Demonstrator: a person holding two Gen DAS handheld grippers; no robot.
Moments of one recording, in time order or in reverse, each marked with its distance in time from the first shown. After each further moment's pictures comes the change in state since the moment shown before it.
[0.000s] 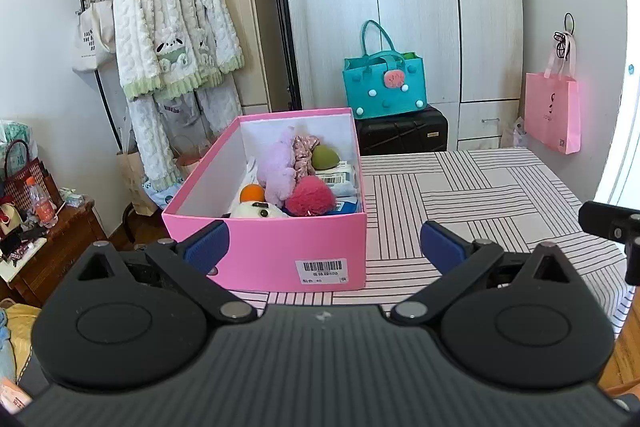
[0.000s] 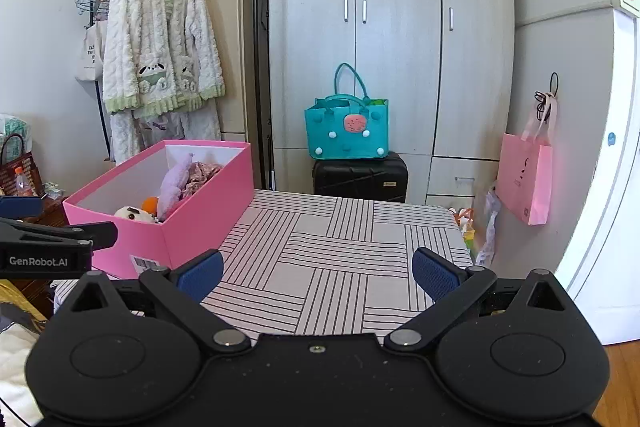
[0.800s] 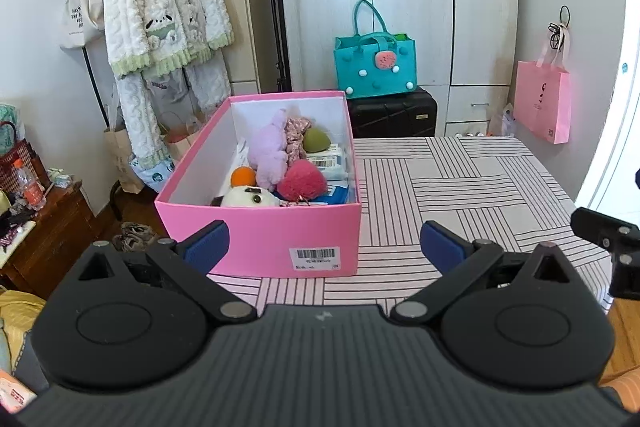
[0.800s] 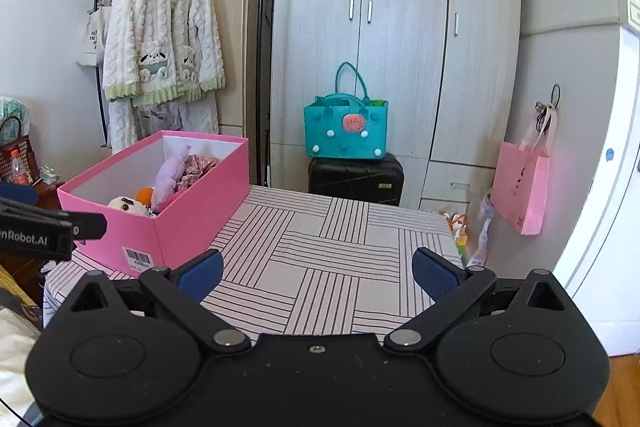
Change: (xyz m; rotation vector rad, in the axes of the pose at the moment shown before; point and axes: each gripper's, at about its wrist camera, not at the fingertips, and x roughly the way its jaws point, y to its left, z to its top) left arm 0.002 0.007 0.010 -0.022 0.080 -0.043; right arm 0.000 0.004 0.005 -0.053 0.012 -0.019
